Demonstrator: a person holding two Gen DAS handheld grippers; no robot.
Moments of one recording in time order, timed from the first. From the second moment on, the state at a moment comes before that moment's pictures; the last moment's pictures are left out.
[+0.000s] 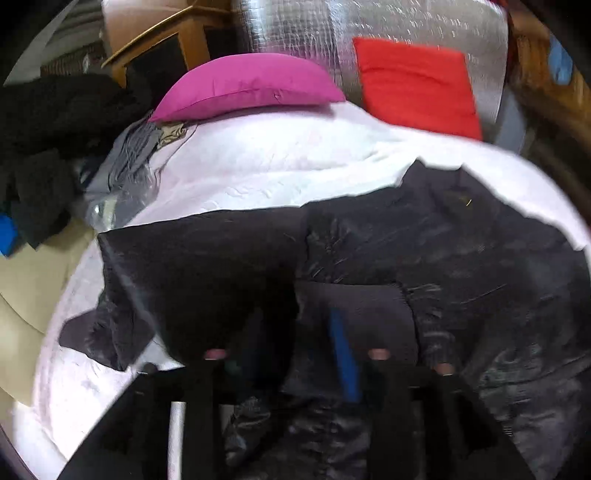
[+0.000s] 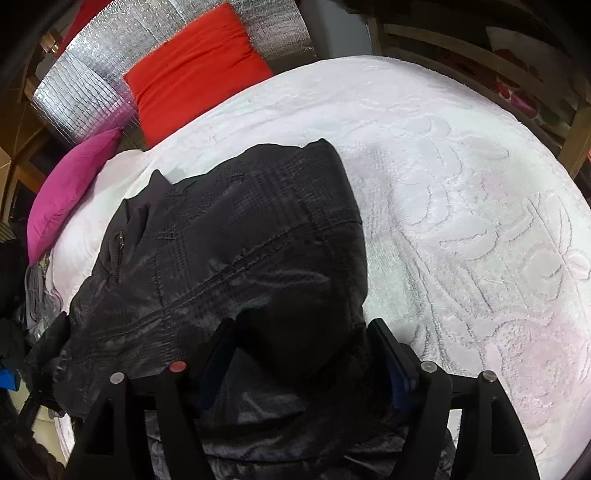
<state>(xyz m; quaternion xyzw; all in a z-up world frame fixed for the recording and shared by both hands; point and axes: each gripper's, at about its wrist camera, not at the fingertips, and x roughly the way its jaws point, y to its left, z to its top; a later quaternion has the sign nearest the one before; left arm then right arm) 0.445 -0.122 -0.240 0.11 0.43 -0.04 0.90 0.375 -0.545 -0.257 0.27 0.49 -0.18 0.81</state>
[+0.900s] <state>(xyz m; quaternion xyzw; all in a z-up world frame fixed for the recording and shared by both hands) 0.367 -0.157 -0.190 0.19 0.31 -0.04 0.93 0.397 -0.416 -0.231 0.12 0.46 -0.08 0.87</state>
